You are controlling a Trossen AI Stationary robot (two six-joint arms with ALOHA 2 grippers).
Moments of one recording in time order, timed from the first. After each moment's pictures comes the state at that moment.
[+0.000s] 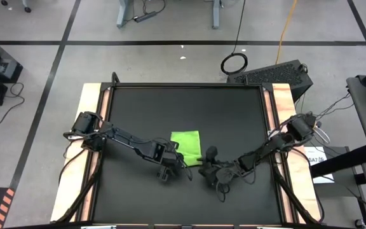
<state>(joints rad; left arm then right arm) -0.26 1.88 1.17 -0.49 -0.08 0.09 0.50 1.80 0.65 0.47 0.62 -0.34</state>
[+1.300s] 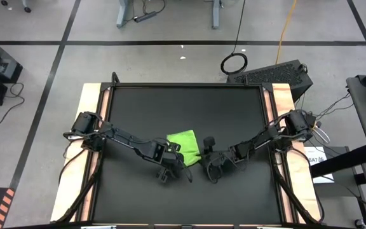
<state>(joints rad) -0.26 1.88 1.17 -0.46 -0.03 0.16 0.28 1.83 0.61 0.44 0.39 -0.18</state>
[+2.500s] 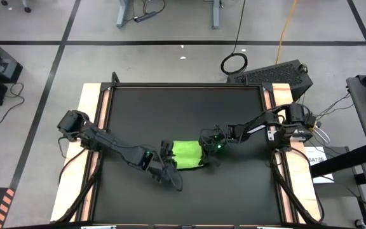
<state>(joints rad) -0.39 1.72 1.17 -0.55 -0.44 0.14 -0.05 1.82 0.61 0.50 -0.69 0.50</state>
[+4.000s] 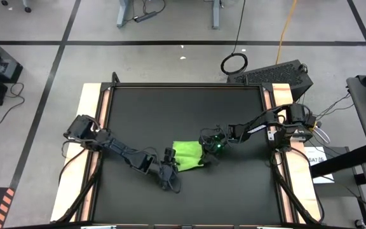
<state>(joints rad) -0.38 1.88 0.91 0.04 -0.34 0.13 -0.05 1.82 0.61 0.51 -0.68 0.62</state>
